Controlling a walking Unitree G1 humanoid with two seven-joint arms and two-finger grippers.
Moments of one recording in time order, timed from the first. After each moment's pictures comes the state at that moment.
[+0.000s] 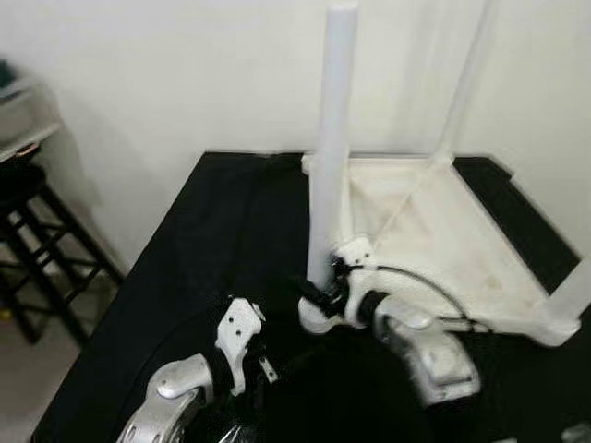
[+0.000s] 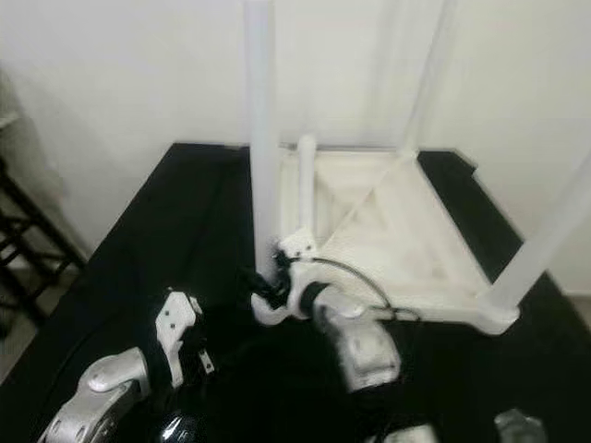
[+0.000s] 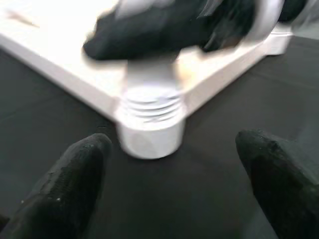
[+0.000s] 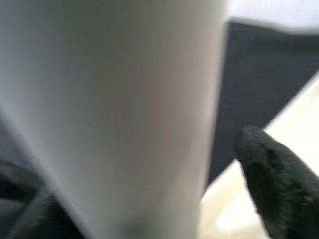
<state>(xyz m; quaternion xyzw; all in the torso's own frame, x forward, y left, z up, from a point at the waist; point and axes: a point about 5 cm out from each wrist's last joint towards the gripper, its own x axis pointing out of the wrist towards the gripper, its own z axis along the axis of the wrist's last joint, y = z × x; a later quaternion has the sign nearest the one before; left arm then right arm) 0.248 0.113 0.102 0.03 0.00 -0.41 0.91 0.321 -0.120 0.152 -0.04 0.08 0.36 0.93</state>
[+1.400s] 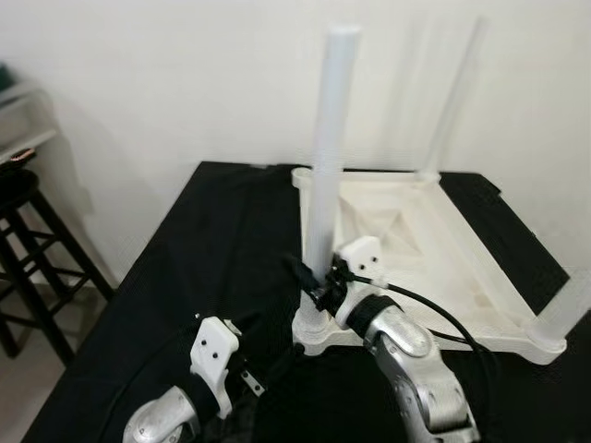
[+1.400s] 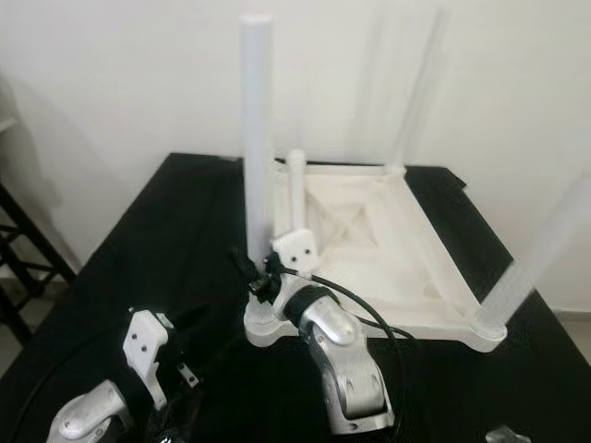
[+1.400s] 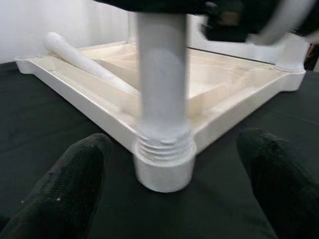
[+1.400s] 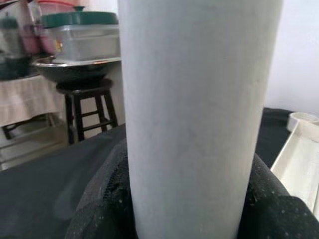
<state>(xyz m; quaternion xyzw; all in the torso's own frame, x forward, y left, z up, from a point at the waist) 0.216 0.116 0.109 0.00 -0.03 -0.35 0.94 0.297 -0.089 0.163 0.00 0.00 0.32 0.95</state>
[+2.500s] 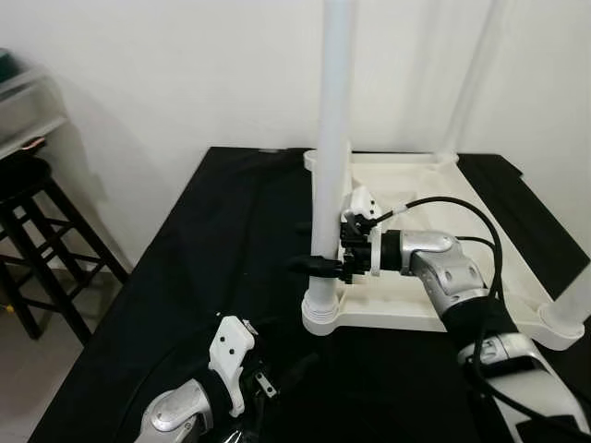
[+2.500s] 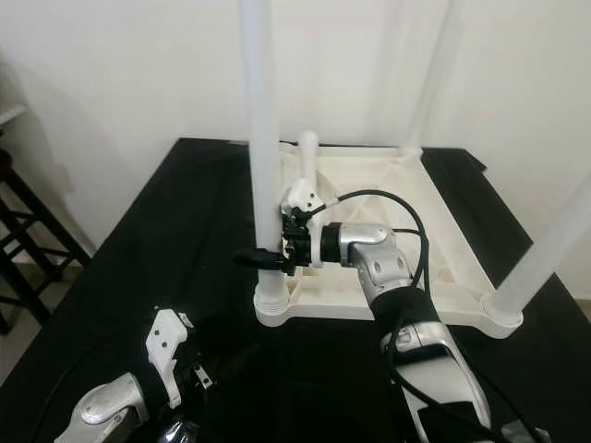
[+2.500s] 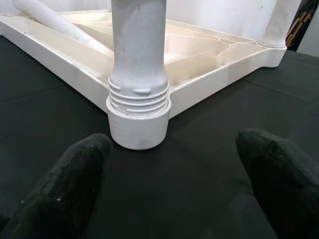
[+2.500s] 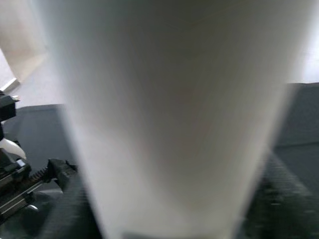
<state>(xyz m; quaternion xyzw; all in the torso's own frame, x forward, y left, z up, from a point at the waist) 0.228 0.109 0.096 -0.01 0.00 -0.39 0.92 0.360 -0.127 0.193 -0.07 0.05 0.59 0.80</state>
